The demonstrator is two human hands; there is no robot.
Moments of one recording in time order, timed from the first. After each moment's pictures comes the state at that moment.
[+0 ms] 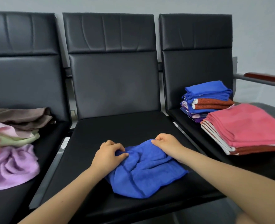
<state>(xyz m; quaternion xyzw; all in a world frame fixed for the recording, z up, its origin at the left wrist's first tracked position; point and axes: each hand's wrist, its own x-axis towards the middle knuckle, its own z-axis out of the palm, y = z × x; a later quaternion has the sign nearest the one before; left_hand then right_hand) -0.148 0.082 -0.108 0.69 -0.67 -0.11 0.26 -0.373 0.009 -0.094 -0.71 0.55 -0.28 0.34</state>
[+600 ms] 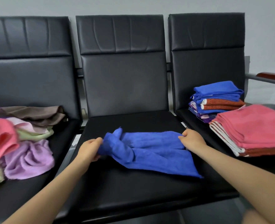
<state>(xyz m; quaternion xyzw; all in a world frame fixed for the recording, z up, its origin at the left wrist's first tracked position) -0.091 0.097 -0.091 0.73 -0.34 -0.32 0.50 -0.413 -0.016 -0.094 -0.67 0.68 -0.24 0.19</state>
